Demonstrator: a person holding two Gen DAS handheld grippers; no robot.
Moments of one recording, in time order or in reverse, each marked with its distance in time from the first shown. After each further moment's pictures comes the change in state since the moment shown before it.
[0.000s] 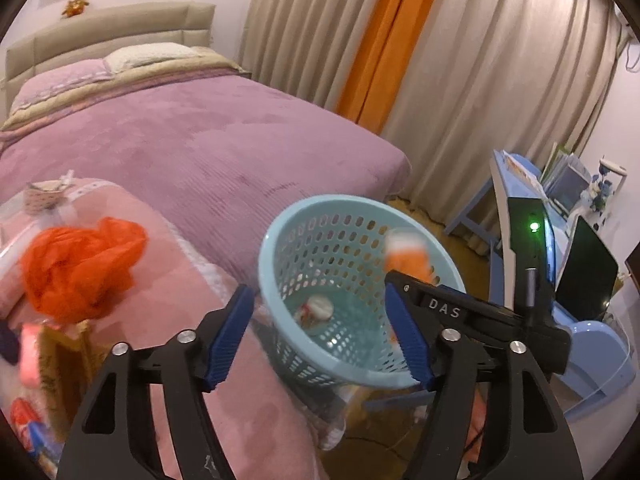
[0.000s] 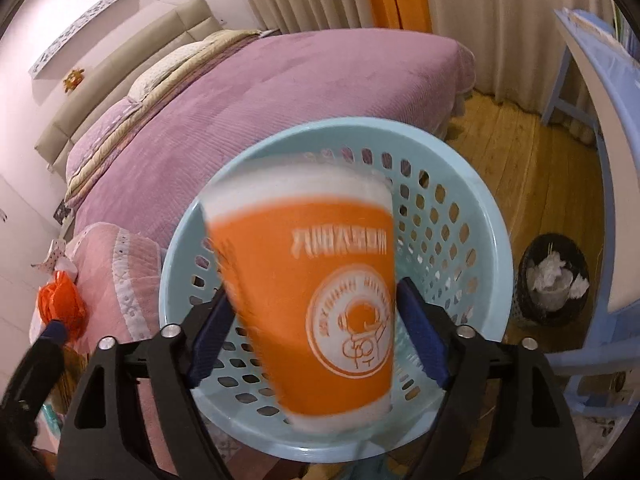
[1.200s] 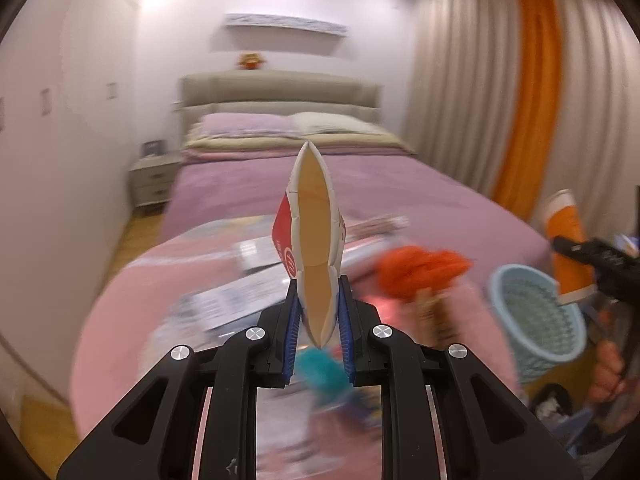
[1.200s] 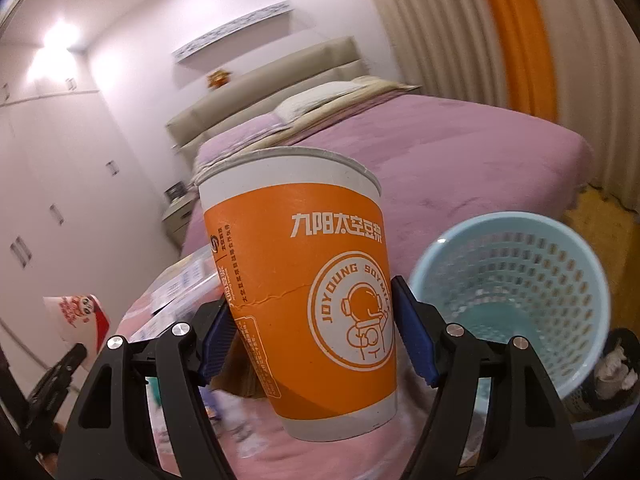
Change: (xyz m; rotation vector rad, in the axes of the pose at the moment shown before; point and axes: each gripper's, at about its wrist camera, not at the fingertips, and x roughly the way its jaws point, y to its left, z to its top) left arm -0.222 0.122 -0.063 -0.152 -0.288 0.515; right arm -0.109 0.125 -0.021 -0.226 -0.189 0.370
